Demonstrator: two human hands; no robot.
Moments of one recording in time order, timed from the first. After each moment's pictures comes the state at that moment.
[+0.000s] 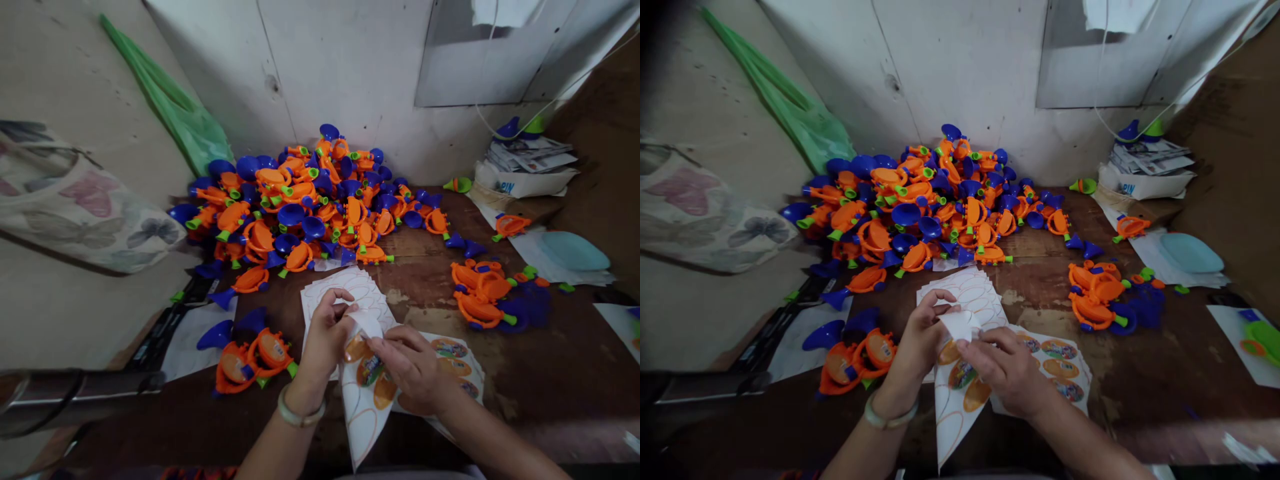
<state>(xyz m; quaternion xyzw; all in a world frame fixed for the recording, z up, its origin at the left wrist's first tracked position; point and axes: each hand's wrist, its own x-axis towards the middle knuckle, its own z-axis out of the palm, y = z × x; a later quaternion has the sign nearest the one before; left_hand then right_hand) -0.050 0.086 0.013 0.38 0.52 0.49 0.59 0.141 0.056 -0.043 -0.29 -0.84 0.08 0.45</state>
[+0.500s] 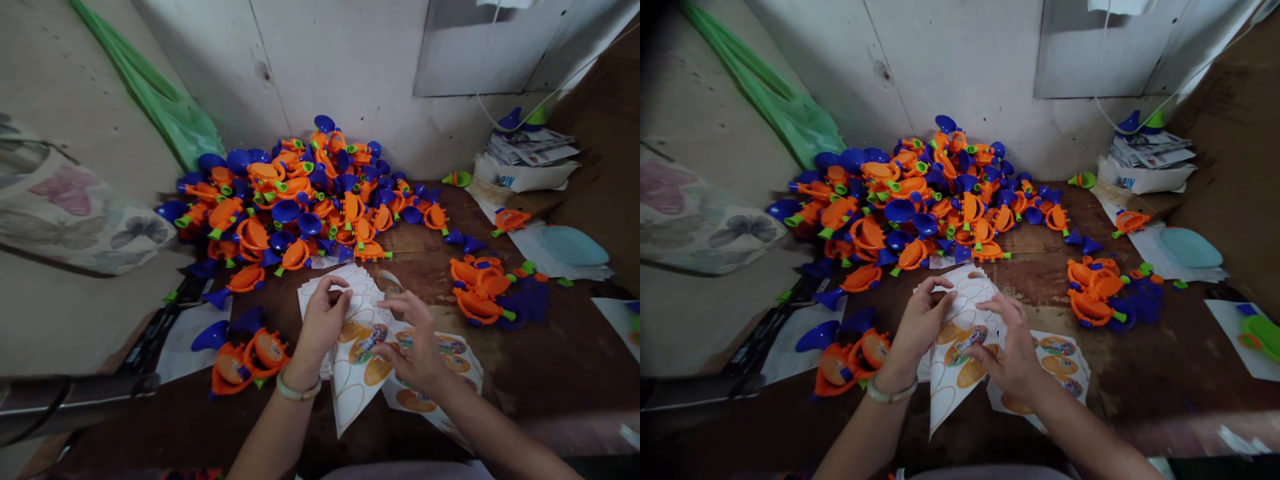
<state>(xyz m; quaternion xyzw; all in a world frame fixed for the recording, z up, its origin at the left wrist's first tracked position) -0.060 0.110 0.002 0.46 0.56 0.46 0.52 0.138 0.074 -0.025 -0.41 -0.76 0.14 0.48</state>
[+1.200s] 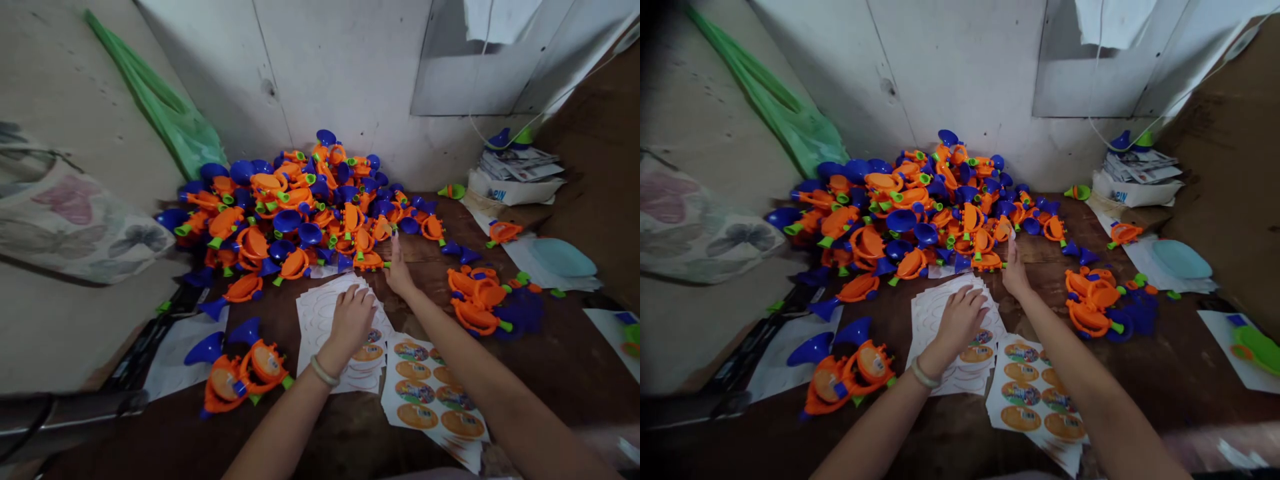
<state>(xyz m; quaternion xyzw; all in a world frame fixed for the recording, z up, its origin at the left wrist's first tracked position) -0.027 0.137 -0.052 0.76 0.56 0.26 0.21 0.149 0.266 -0.107 -0.54 -0.69 0.22 0.43</state>
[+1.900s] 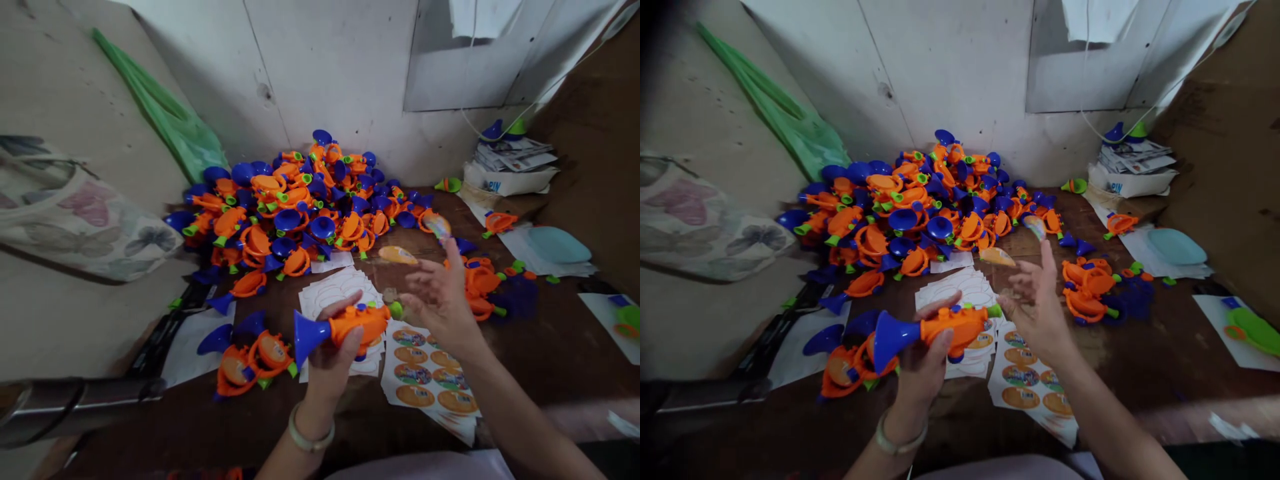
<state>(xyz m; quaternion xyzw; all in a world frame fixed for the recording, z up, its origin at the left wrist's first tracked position) -0.043 0.050 -0.012 0.46 0.39 0.65 0.46 0.165 0.097 0.024 -0.44 -0.59 0.37 0.57</state>
